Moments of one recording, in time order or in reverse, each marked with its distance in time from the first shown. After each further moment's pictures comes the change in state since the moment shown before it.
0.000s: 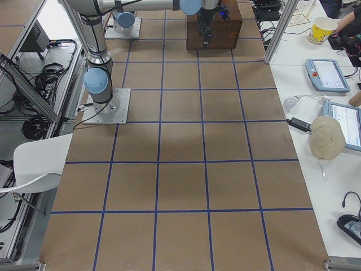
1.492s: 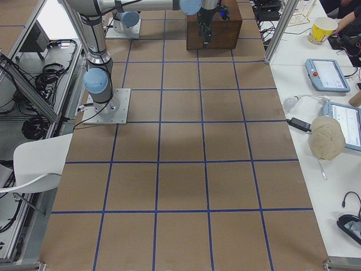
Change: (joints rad) left arm 0.197 -0.348 0.064 0.393 -0.044 1.139; right arm 0.000 0.000 0.000 0.000 0.000 0.000
